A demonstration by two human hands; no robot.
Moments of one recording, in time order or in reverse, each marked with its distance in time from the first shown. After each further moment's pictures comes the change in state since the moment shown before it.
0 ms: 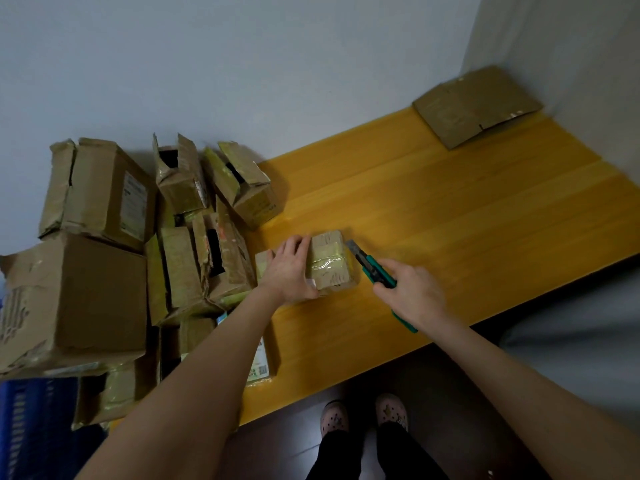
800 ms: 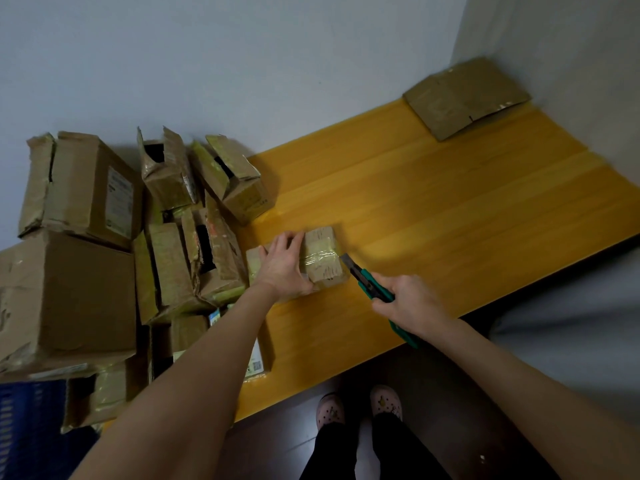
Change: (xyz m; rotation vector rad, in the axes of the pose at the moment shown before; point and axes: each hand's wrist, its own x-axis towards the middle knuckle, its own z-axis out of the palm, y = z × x) left_hand -0.001 0.005 0.002 -0.083 0.031 -0.047; right_hand -0.014 0.019 0.010 -0.003 -0.156 -0.018
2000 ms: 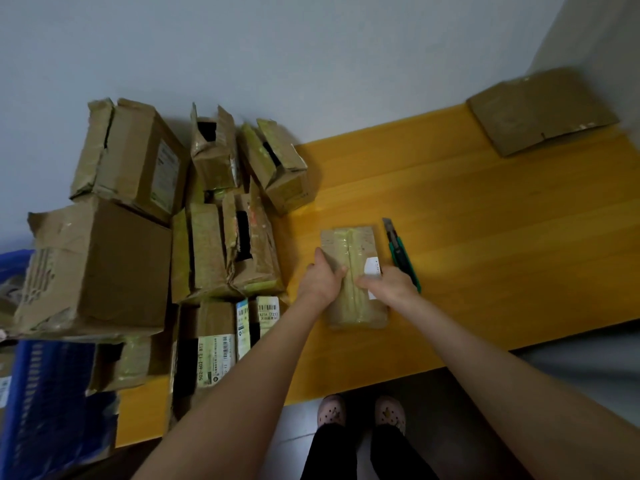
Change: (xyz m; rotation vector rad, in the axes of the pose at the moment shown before) left_hand -0.001 0.018 0.018 -0.489 -0.051 -0.547; right_hand 0.089 -0.057 0.038 0.310 -0.181 0.262
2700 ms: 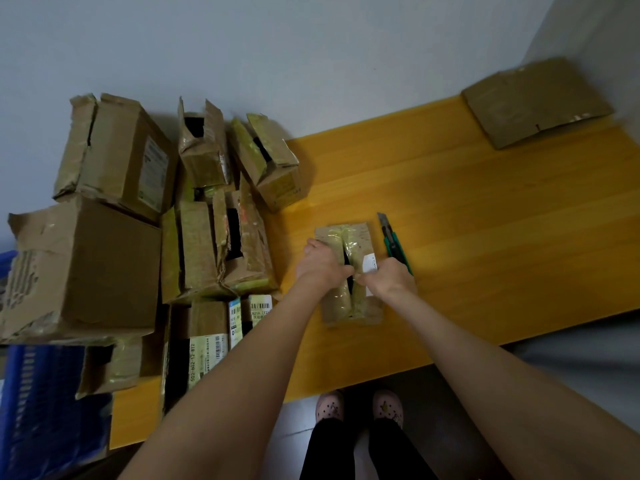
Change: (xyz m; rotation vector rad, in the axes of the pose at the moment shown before) left_hand 0.006 0.029 -0.008 0.316 -0.047 0.007; right_hand 0.013 0.004 0.001 -0.080 0.166 0.097
